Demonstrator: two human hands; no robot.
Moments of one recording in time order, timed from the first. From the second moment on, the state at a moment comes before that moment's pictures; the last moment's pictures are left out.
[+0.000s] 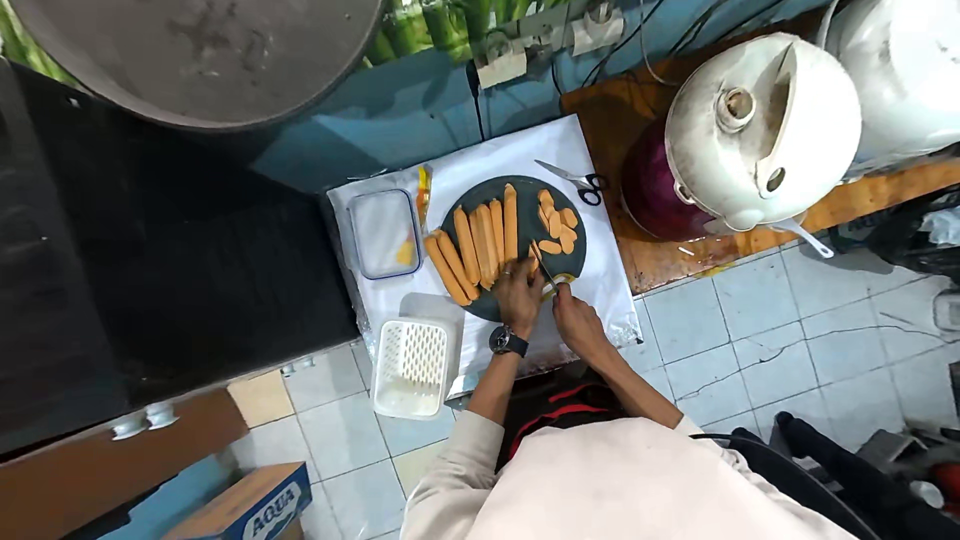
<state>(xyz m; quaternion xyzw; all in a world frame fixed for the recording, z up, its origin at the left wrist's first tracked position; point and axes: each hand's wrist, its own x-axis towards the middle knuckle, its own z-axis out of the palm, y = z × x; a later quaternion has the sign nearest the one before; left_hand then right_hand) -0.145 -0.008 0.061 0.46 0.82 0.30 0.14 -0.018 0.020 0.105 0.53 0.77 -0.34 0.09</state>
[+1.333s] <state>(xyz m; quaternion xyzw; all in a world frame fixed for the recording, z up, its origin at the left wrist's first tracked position) -0.154 -0.004 0.062 0.56 0.77 0.29 0.14 -0.008 0.026 0.146 0.52 0.76 -0.34 0.19</state>
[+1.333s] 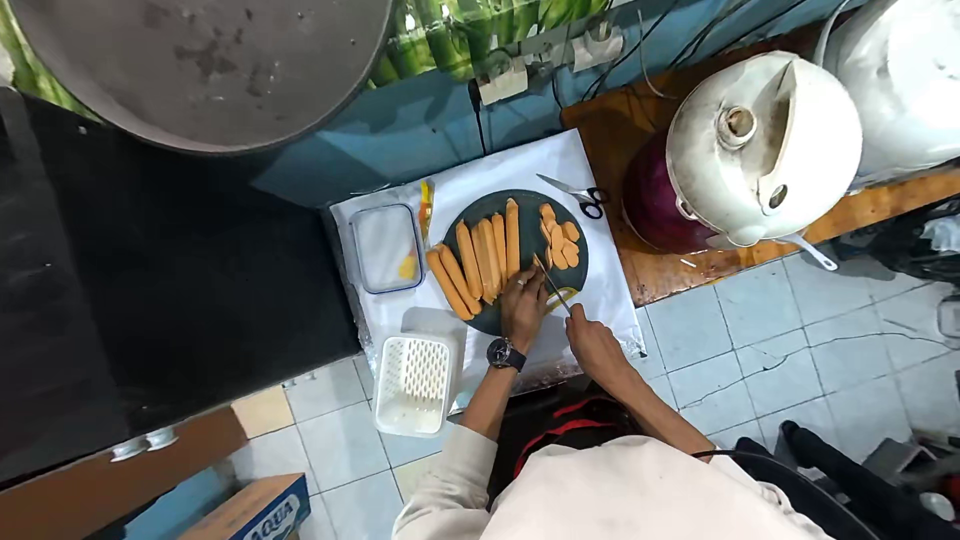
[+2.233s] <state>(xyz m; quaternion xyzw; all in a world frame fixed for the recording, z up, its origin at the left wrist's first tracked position) -0.150 -0.014 0.060 0.52 0.78 0.33 0.13 -0.006 0.010 0.140 0.53 0.75 -0.34 0.19</state>
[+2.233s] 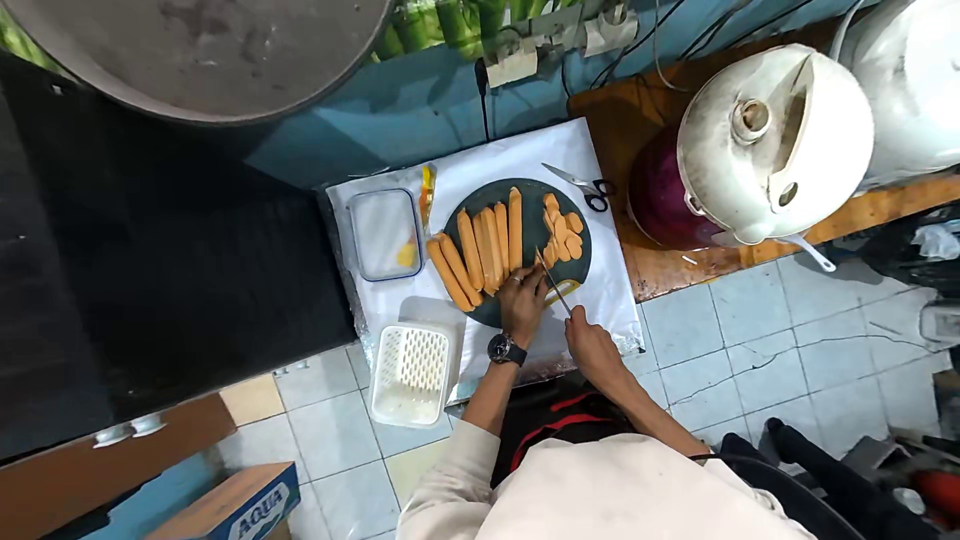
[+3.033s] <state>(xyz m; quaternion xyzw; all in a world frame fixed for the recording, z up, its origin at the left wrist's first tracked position) -0.147 -0.012 0.053 0.51 0.77 0.35 0.13 -0.023 0.035 0.122 0.53 0.74 -0.38 0.15</state>
